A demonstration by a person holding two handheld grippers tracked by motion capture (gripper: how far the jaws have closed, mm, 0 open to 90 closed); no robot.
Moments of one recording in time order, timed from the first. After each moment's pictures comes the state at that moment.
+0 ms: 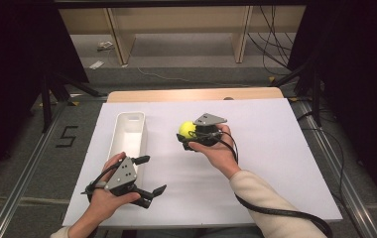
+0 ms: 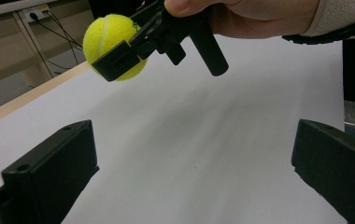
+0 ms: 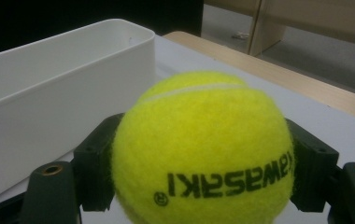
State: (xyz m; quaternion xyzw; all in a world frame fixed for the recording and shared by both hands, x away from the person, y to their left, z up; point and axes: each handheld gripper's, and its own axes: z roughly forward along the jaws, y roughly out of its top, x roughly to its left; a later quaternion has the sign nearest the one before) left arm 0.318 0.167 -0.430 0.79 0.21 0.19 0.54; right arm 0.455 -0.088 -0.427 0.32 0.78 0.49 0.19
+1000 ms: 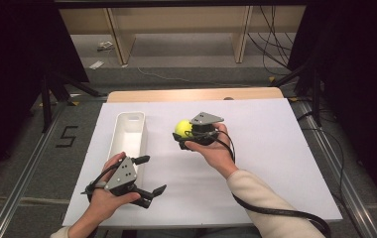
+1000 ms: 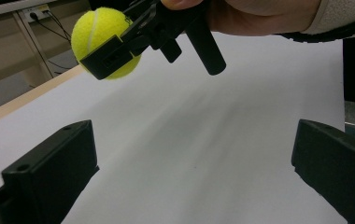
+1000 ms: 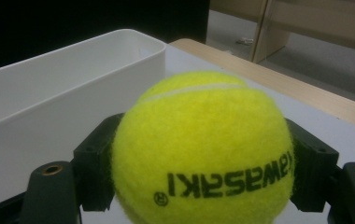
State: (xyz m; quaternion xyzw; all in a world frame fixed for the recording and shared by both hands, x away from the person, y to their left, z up) left arm 0.318 0.167 -0.430 0.79 0.21 0.19 0.54; right arm 0.453 -0.078 -0.420 0.32 0.78 0.50 0.19
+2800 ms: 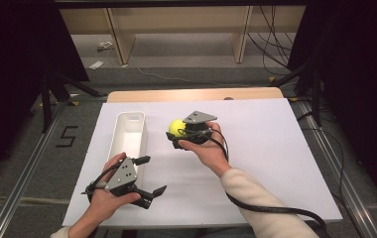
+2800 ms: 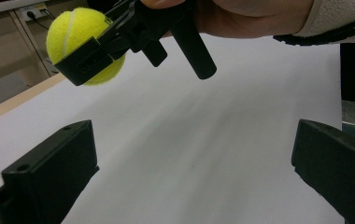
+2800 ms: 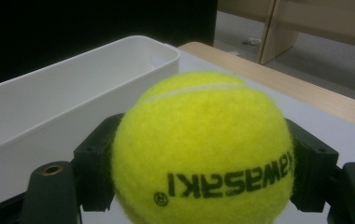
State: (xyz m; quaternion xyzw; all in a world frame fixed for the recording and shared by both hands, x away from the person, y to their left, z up) left arm 0.318 0.167 -0.431 0.79 0.21 0.19 0.54; right arm 0.456 -0.061 -0.418 0.31 0.78 0.51 0.18
